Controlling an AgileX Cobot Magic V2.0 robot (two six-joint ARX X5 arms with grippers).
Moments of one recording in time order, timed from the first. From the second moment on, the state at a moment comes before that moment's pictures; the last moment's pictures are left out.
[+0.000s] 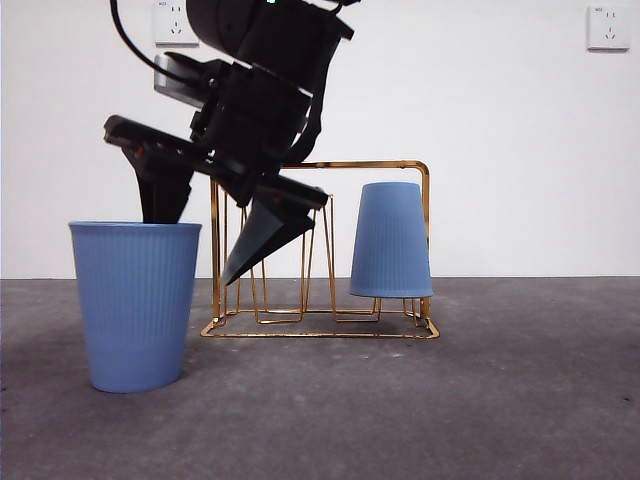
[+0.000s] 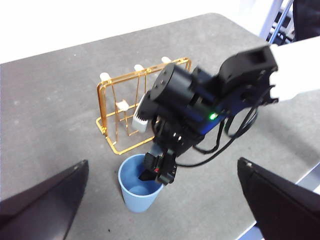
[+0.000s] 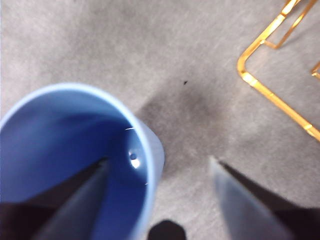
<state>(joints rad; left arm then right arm) -0.73 0.70 1.37 -1.12 -0.13 -0.18 0.88 1.99 1.56 -0.59 -0.10 0.15</state>
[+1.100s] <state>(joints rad) -0.73 0.83 1.37 -0.39 0.23 -0.36 0.88 1.17 1.56 -0.47 0.13 -0.01</state>
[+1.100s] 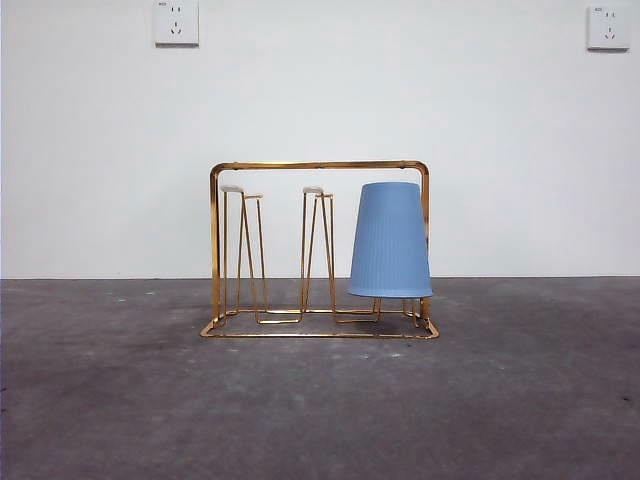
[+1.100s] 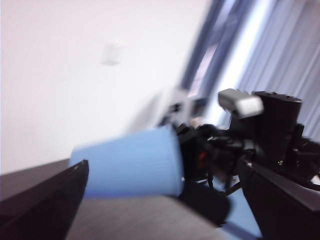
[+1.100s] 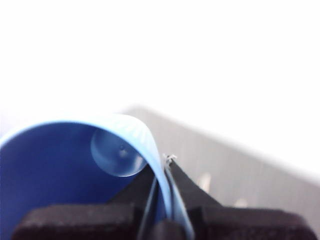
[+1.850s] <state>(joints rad) -0.74 1.23 1.37 0.52 0.63 -0.76 0.88 0.93 1.56 -0.23 0.00 -0.22</state>
